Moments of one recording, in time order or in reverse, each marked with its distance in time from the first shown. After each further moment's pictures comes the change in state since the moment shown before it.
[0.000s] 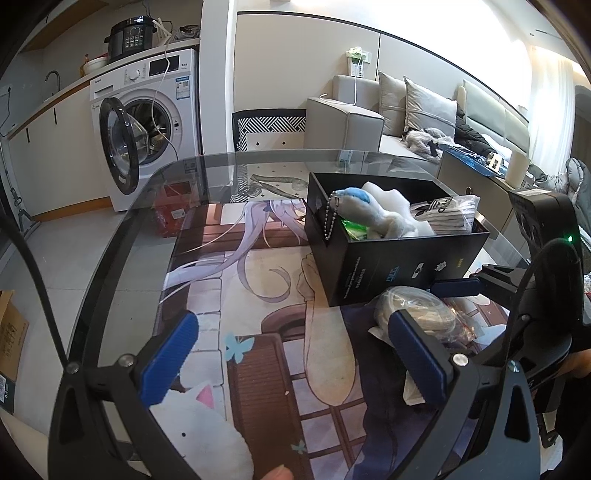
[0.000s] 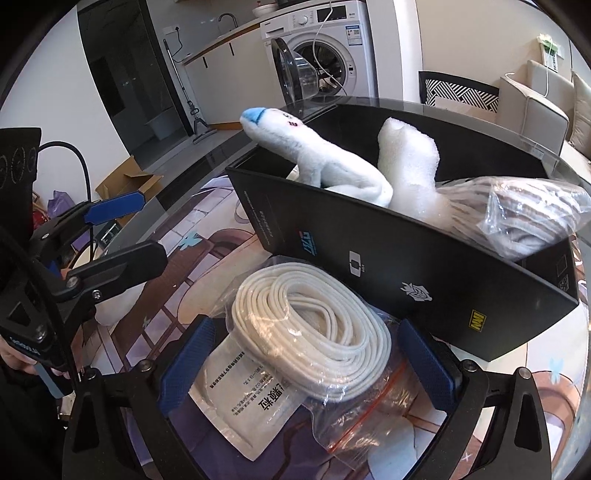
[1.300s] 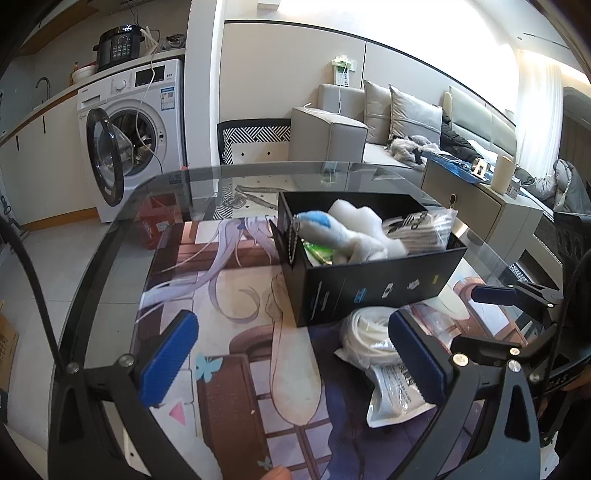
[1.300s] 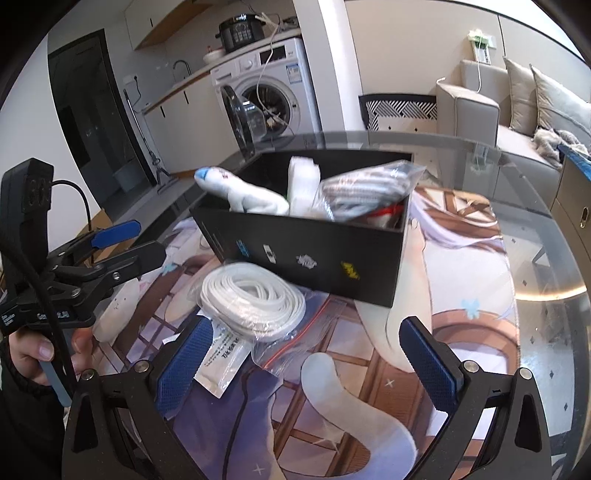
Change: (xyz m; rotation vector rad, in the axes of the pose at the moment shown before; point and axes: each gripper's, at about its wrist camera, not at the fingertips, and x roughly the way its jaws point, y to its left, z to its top) left arm -0.003 -0.018 0.011 0.017 -0.034 -0.051; right arm -0.084 -0.030 -0.042 0.156 -0.152 -0.118
